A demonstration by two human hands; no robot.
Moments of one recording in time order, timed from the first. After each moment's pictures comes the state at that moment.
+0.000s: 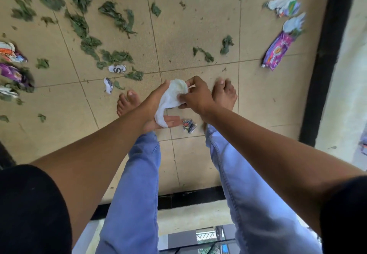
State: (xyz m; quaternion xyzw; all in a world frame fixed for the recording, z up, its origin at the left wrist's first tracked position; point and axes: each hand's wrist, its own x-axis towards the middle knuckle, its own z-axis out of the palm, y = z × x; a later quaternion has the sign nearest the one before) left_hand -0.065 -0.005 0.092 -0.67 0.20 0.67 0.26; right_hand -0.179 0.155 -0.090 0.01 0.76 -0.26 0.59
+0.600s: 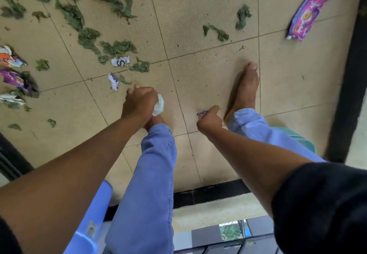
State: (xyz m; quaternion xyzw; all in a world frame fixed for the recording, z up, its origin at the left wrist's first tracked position) left_hand 0.001 -0.024 0.041 -0.66 0.51 0.46 0.30; right_hand -0.086 0.181 -0.025 0.09 0.81 0.01 0.58
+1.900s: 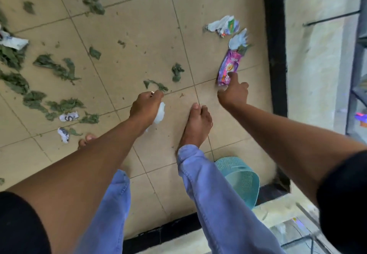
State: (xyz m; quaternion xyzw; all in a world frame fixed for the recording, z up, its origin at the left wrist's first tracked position) left_hand -0.225 0.014 0.030 -0.61 0.51 0.55 0.27; right_hand -0.402 0.192 -0.009 0.02 0.92 -0.01 0.38
